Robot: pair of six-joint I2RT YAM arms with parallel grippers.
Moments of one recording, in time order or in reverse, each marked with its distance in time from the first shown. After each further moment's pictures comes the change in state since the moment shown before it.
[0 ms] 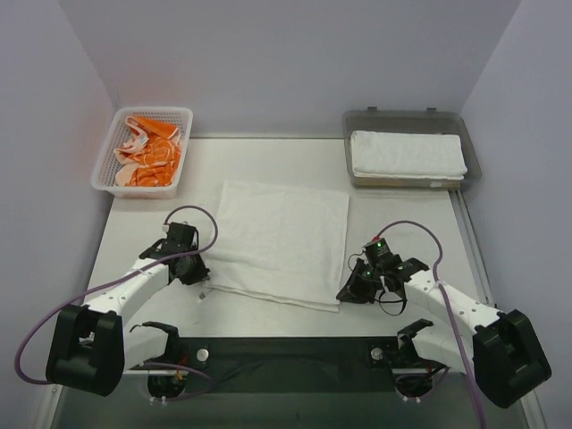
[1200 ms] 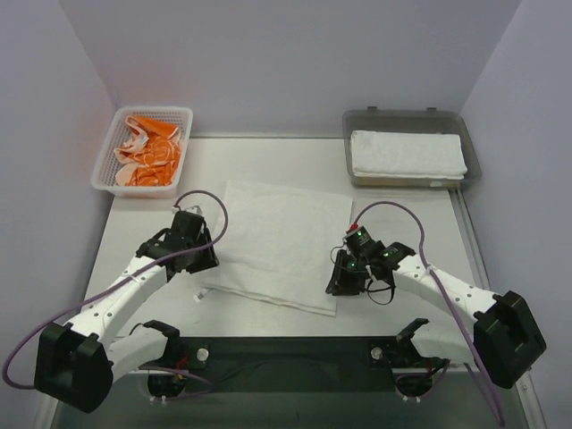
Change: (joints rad) left arm -0.126 -0.123 0.182 -0.169 -0.043 0.045; right arm 0.170 0.101 0.203 -0.137 0.091 -0.092
